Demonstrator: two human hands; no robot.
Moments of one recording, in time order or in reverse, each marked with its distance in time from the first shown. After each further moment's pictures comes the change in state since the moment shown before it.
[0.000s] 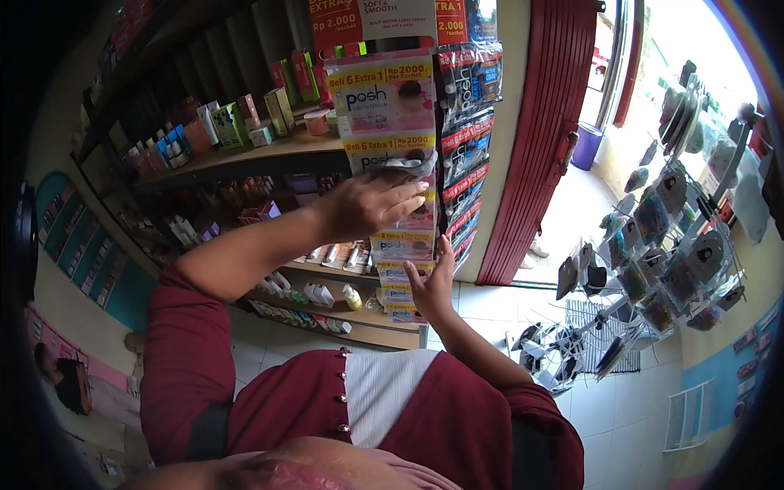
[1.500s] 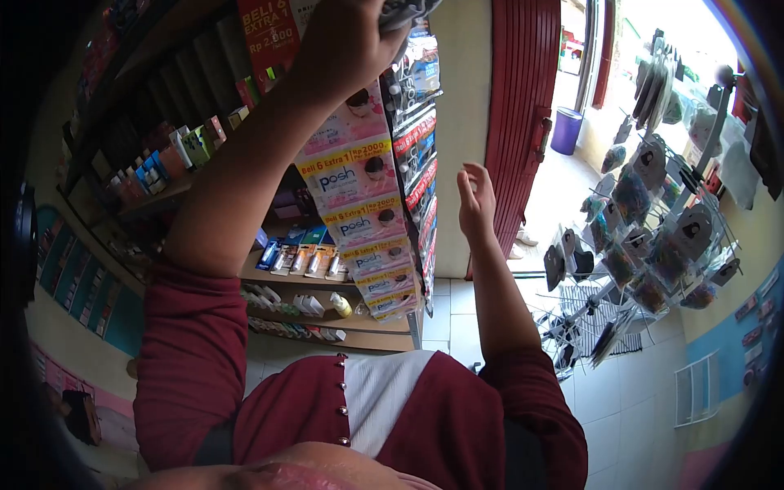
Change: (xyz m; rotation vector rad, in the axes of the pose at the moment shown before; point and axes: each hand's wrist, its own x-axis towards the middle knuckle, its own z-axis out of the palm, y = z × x) left_hand 0.179 -0.067 -0.084 -0.006 0.570 -0.249; right_hand 0.156 0.033 -0.094 0.219 0.185 -0.103
